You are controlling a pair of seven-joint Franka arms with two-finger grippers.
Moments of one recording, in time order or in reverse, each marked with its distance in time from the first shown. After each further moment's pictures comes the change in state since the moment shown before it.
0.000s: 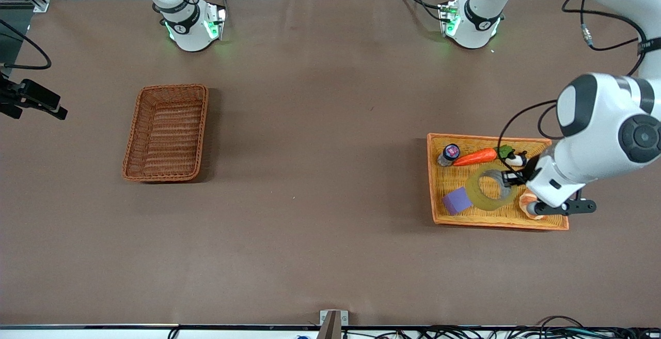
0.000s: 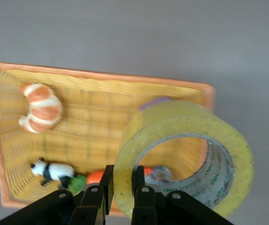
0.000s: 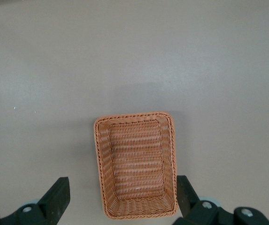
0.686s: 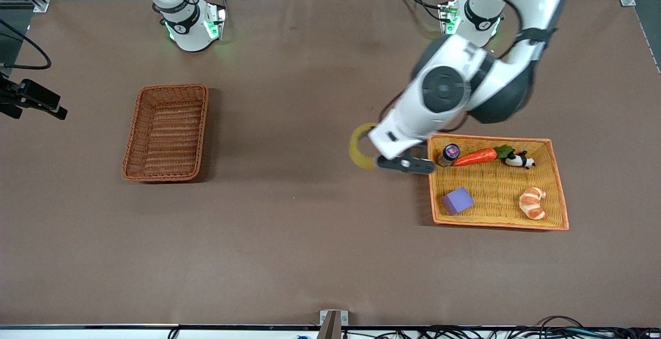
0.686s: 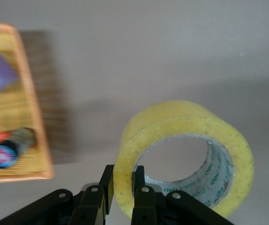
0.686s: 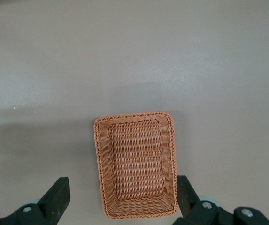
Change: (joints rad) left arm -0.357 0.120 -0.134 0.082 0.000 0.010 -0.333; right arm 0.000 0.000 0.000 0.000 0.000 -0.001 0.000
